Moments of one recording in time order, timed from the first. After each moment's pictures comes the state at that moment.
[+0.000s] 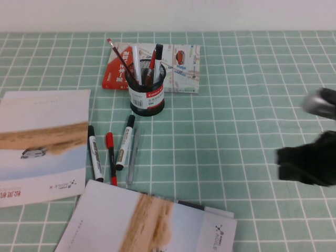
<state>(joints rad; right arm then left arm) 0.30 1.24 -0.82 0.44 0.73 0.02 0.00 -0.01 0.02 -0.03 0.38 0.01</state>
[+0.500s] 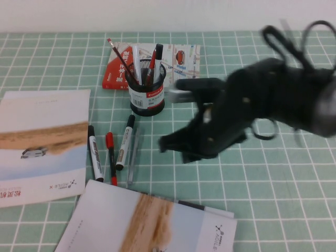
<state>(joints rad) 0.70 1.79 -1.39 0.12 0.81 0.35 0.00 -0.01 0.02 -0.03 0.38 0.01</state>
